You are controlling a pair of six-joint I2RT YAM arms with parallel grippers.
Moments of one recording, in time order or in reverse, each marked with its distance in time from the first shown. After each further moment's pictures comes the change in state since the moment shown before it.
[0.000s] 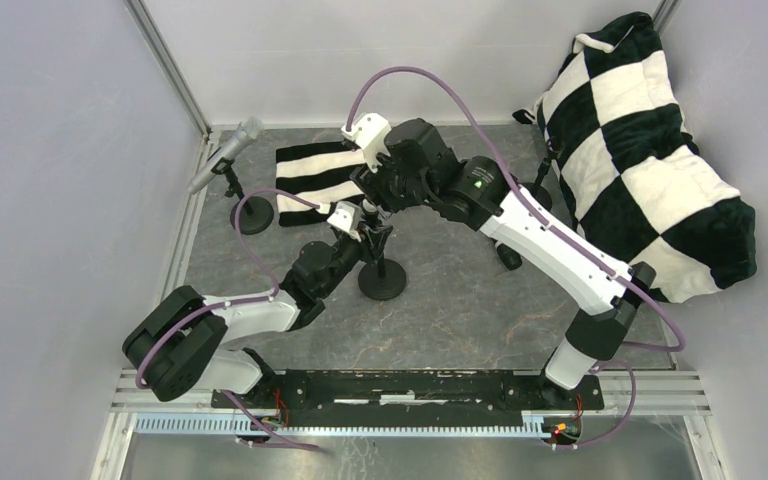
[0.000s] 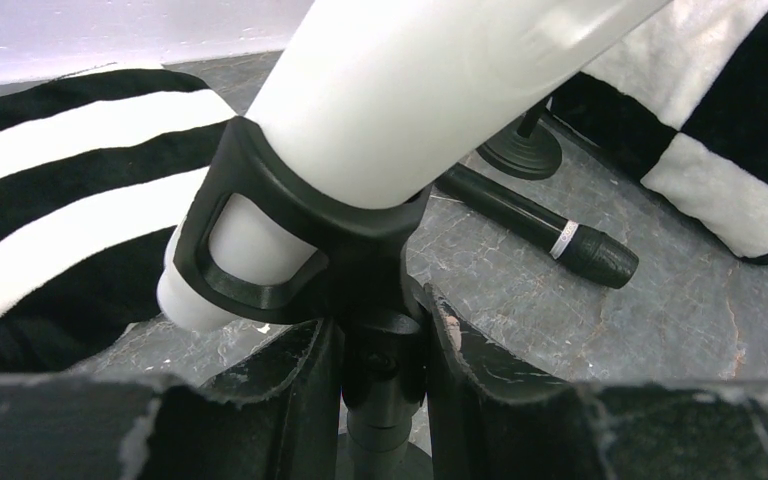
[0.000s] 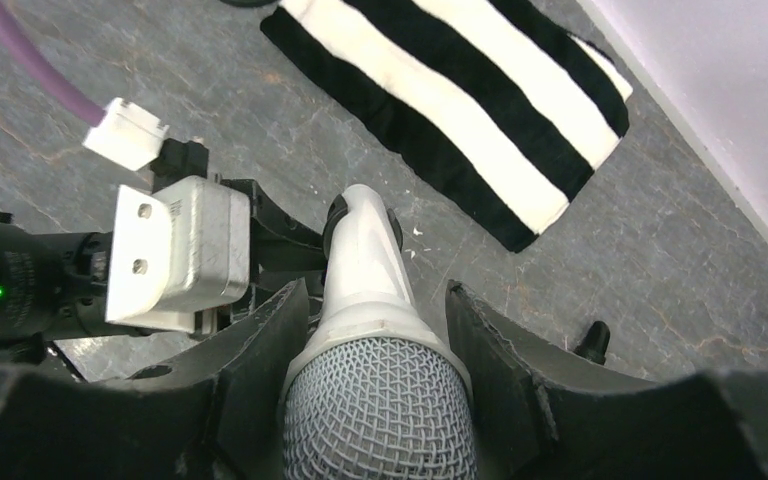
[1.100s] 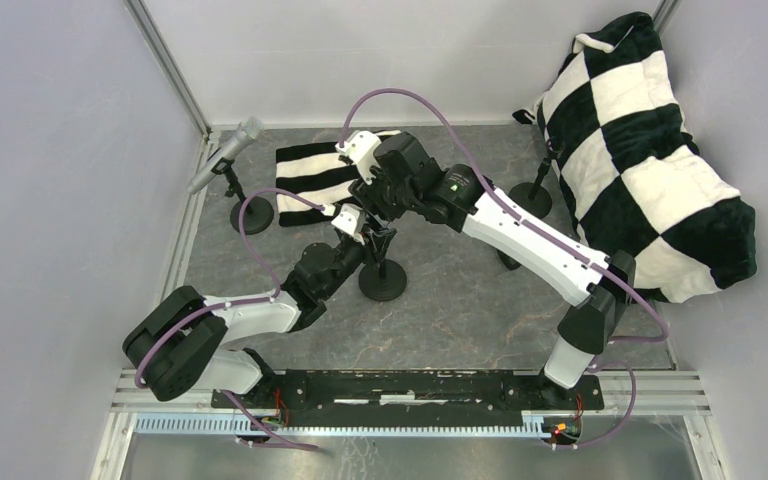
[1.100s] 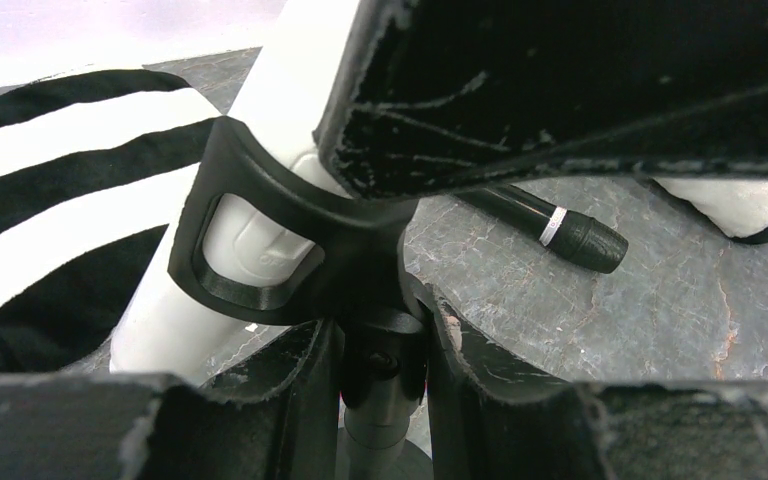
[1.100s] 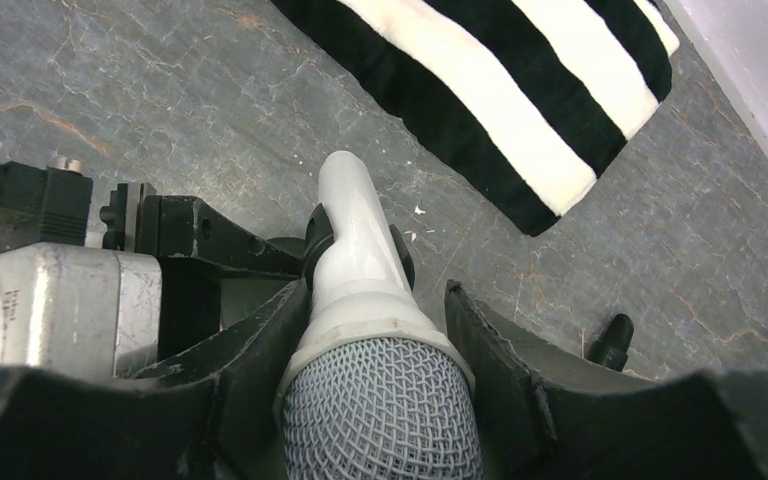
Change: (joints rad) left arm -0.027 0.000 0.001 -0.010 0.012 0.029; right arm -0.022 0.044 -0.164 0.100 -0.014 -0.027
